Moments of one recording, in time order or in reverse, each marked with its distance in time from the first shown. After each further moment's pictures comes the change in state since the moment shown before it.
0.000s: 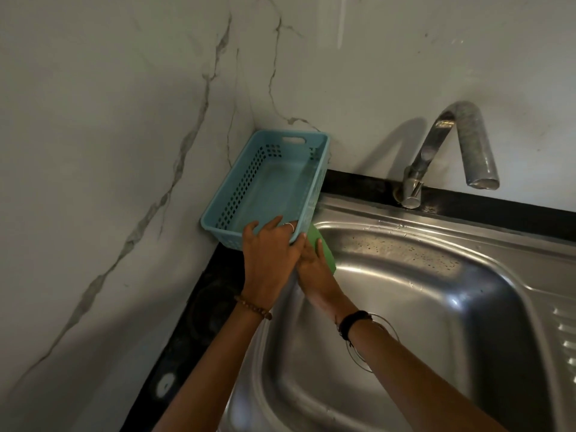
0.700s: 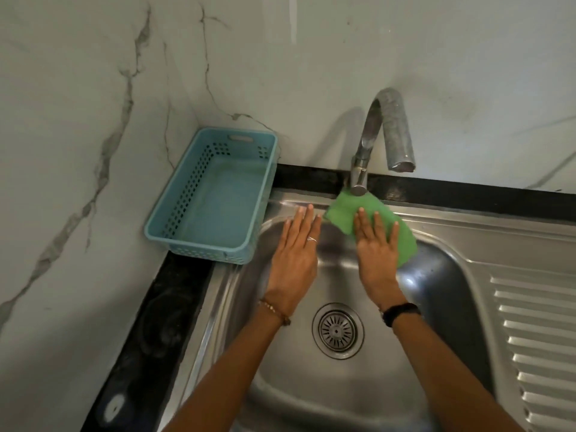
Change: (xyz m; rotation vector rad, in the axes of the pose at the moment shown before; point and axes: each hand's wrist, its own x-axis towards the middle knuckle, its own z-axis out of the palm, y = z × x) left_hand -0.013 0.065 0.086 0.174 -0.095 0.381; right_hand -0.069 0.117 -0.080 -0.608 0.054 0.543
